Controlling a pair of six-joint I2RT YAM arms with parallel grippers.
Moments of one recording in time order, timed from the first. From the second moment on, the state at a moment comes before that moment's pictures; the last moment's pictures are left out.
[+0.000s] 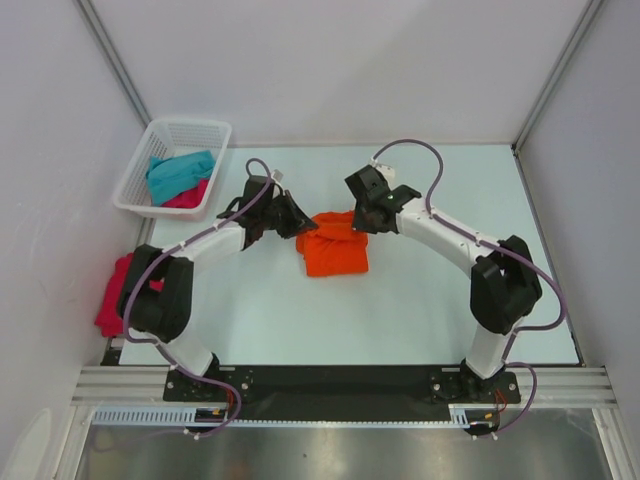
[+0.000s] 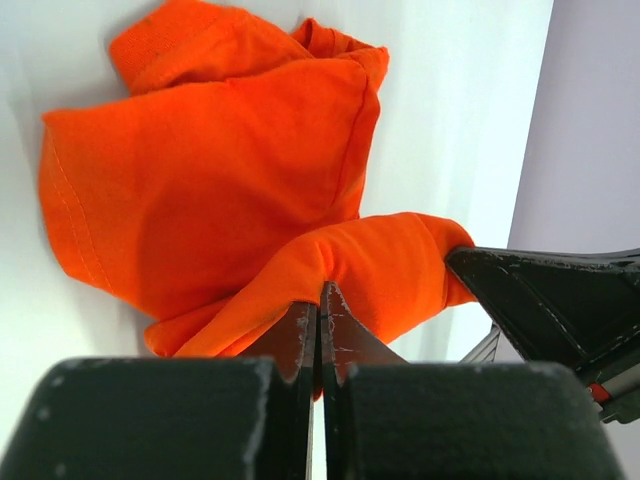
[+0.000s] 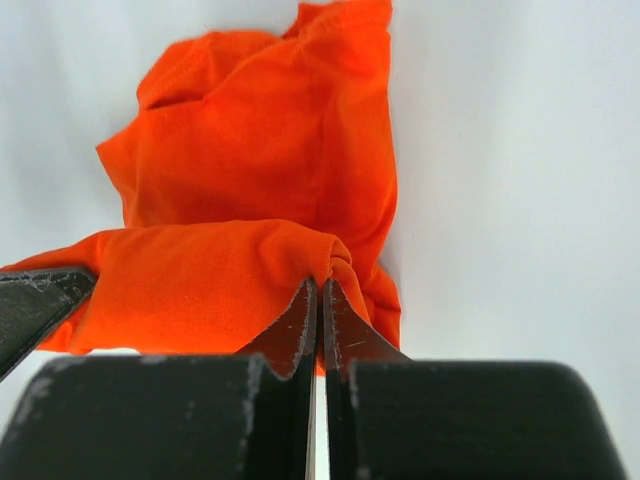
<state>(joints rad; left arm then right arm) -0.38 1.64 1.03 -0.06 0.37 -0.86 0.66 1.77 1.47 -0.65 0.29 0.74</state>
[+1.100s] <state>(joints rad) -0.28 1.85 1.16 -0.07 0.42 -0.84 0.53 2.01 1.68 -0.64 0.21 0.62</state>
